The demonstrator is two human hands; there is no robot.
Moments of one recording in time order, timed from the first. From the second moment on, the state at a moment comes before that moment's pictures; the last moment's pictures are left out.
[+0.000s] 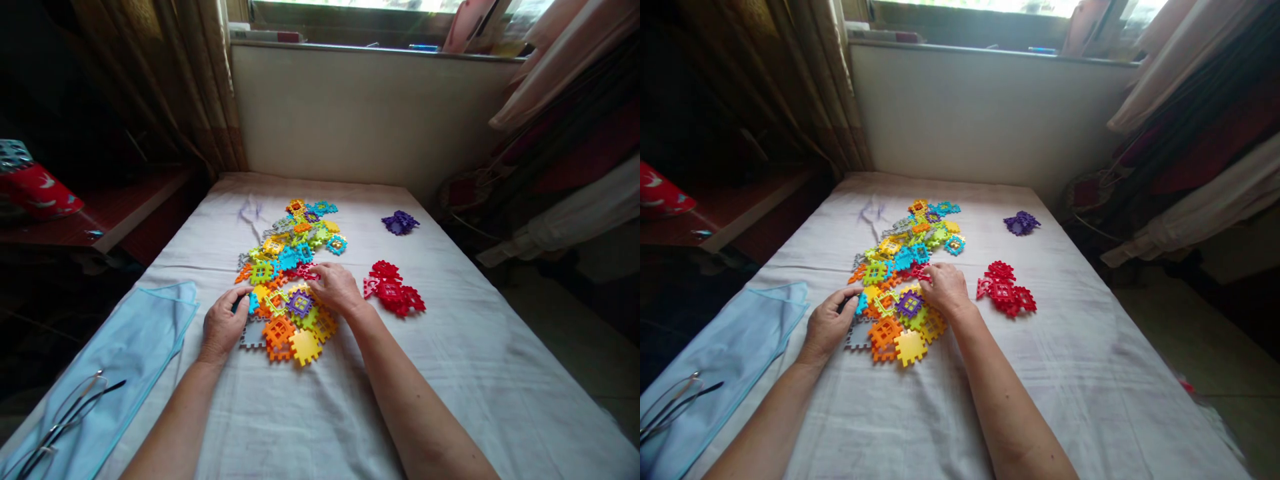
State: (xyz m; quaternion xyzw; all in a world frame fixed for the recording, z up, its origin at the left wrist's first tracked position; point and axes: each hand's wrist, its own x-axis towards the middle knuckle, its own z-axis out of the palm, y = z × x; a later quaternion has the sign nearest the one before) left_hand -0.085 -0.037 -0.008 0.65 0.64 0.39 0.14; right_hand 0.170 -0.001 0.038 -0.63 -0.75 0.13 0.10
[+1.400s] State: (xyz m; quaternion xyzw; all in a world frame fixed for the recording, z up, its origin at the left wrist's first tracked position) left_hand -0.086 -0.037 -0.010 0.66 0.63 0.39 0.13; right_hand 0.194 0.006 0.033 -0.57 -0.75 0.11 0.32
